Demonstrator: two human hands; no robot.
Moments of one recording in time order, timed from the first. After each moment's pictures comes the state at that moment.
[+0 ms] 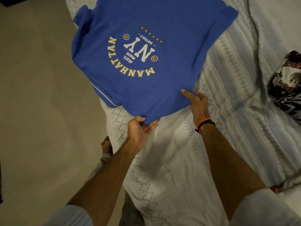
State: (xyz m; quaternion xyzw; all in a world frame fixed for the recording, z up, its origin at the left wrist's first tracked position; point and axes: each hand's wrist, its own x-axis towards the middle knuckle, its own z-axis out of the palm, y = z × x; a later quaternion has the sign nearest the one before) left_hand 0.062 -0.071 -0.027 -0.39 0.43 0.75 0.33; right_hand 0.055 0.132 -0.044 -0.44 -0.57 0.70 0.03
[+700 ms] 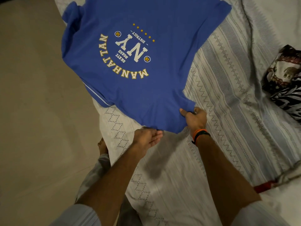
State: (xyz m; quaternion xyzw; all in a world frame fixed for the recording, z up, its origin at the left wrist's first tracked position) left_hand 0.090 -0.046 -0.037 -0.41 0.54 0.59 0.44; right_hand 0.105 0.133 -0.071 -0.54 -0.62 0.57 -0.03
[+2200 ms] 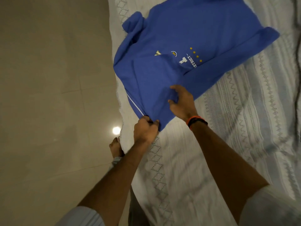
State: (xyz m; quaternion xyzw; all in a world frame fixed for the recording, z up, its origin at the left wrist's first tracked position) left_hand -0.042 -0.161 -0.062 -0.25 0.80 0.46 0.30; right_hand -0.102 -0.008 -0.057 -0.16 -0.89 0.39 -0.15
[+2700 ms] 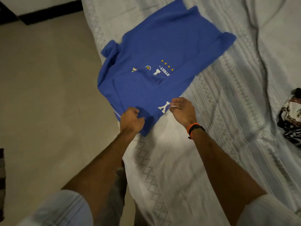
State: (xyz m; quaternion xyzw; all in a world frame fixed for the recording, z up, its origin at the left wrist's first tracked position) left_hand -0.086 -0.141 -0.014 -0.14 0.89 0.34 0.27; right_hand -0.063 0.051 -0.017 -0.33 -0.81 0.47 -0.10
